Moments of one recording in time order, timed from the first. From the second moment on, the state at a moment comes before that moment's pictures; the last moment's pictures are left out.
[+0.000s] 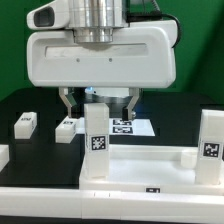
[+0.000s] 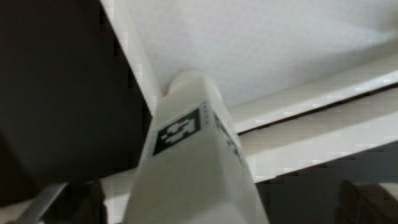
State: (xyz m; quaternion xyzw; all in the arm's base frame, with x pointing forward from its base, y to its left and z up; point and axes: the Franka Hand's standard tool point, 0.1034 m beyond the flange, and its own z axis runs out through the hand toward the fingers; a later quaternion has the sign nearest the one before) arm 0.630 -0.057 0.115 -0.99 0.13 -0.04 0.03
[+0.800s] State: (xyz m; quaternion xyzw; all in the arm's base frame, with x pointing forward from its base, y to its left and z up) arm 0.630 -0.058 0.115 -1.00 0.00 -0.04 0.01
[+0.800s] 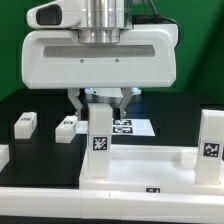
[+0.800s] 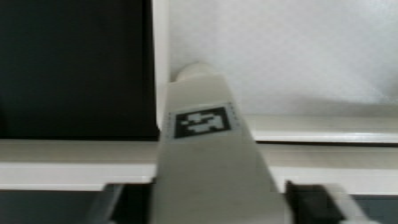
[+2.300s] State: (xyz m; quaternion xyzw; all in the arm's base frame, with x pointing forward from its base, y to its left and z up) arm 0.631 -0.054 0.113 -0.81 0.58 -0.04 0.04
